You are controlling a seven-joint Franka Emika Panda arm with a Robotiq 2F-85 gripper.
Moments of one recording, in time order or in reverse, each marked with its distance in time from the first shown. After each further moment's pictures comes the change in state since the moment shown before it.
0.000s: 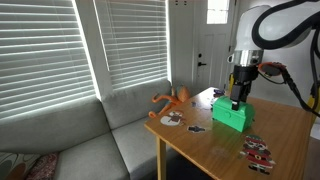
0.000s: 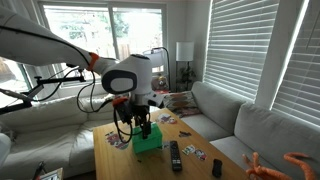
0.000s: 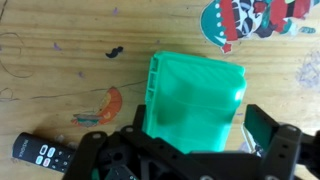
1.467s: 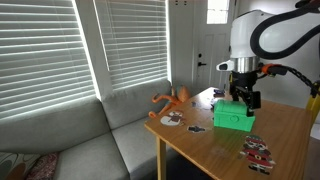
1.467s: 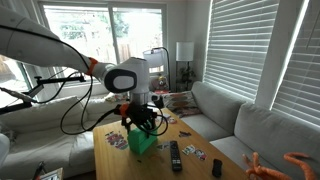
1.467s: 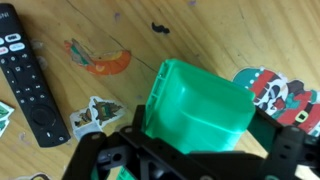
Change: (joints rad) arm 0.029 0.025 0.030 0.005 -0.157 -0.045 -0.700
